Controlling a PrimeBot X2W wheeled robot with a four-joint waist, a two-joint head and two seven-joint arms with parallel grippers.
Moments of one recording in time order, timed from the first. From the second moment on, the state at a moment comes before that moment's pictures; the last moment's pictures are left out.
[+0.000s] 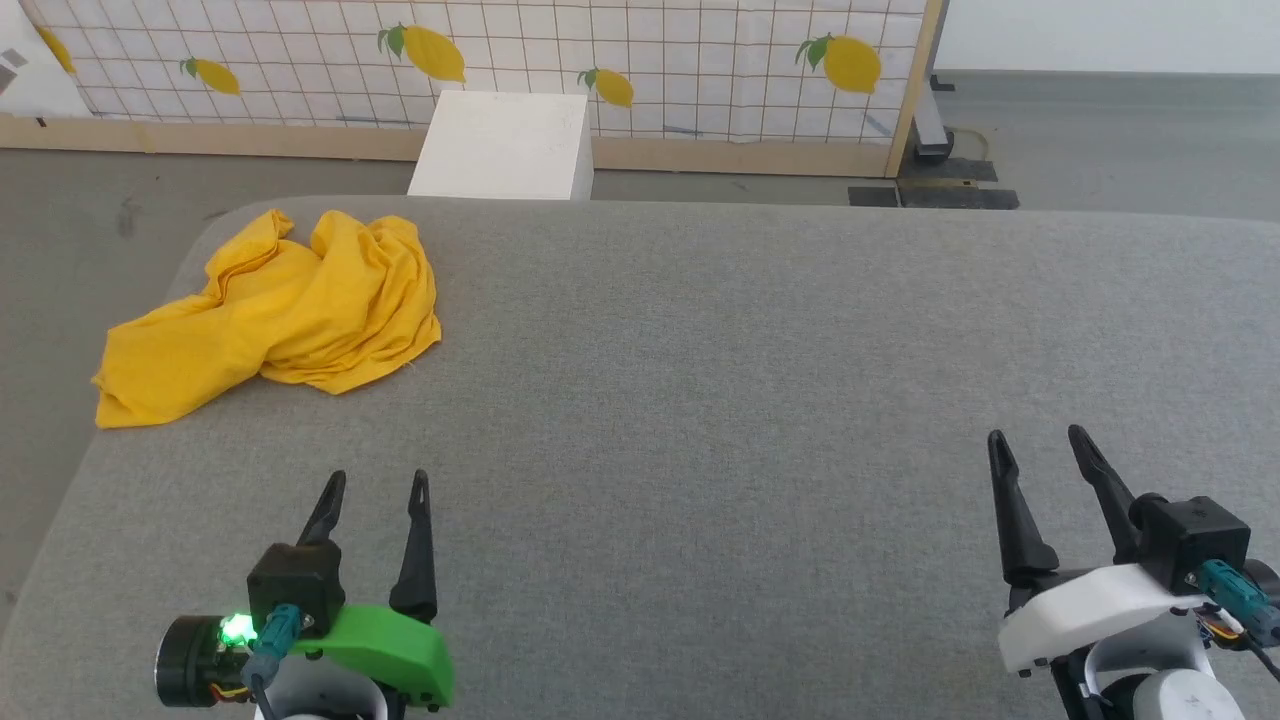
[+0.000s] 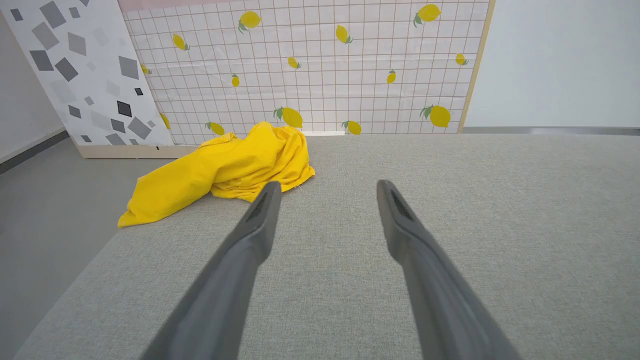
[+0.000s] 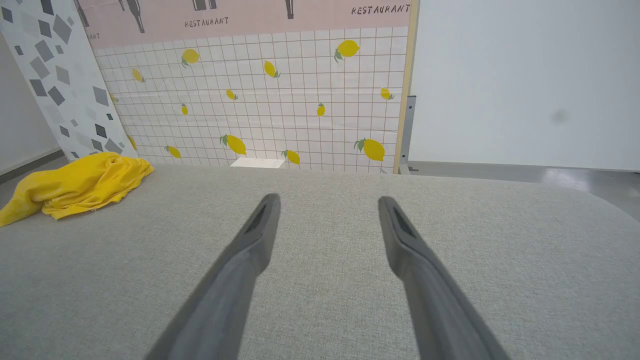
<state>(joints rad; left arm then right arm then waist) 0.04 0.05 -0.01 0.00 -0.03 -0.03 -0.09 -0.01 -0.05 -0.06 0.06 0.10 0.13 -0.09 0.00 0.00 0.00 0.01</state>
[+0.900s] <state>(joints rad) 0.07 0.05 0.00 0.01 -0.05 -0.03 -0.14 -0.01 -0.05 -0.05 0.12 0.13 0.13 -0.14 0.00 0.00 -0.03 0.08</state>
